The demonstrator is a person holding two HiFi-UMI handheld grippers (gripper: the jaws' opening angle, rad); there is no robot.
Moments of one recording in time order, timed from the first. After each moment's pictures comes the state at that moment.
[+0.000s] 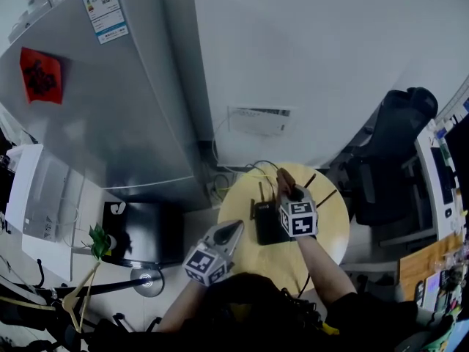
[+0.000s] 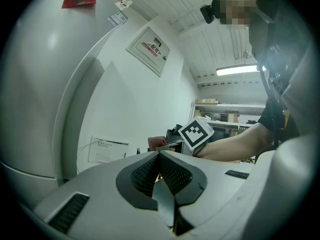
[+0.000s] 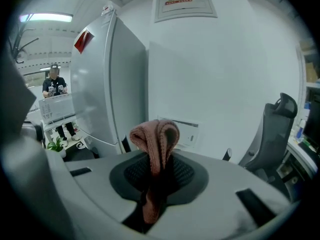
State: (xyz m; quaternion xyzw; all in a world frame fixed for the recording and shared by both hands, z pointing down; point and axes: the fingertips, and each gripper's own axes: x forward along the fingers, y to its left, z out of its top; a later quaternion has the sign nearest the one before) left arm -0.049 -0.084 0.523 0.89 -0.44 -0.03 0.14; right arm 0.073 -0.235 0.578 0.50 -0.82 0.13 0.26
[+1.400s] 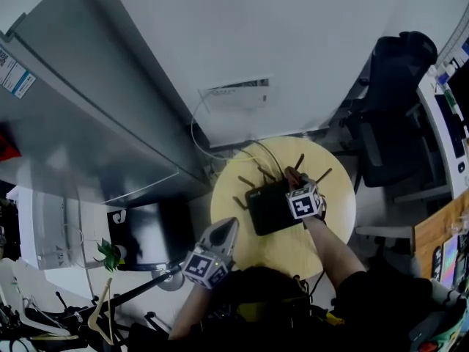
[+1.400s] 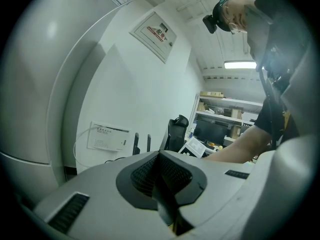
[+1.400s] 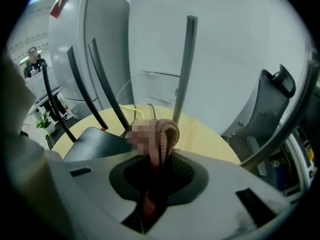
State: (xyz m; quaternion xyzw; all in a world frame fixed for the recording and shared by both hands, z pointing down) left arm -0.024 -0.106 0.555 0.88 -0.44 0.01 0.19; right arm 0.169 -0.242 0.727 0.50 -0.74 0.21 0.40
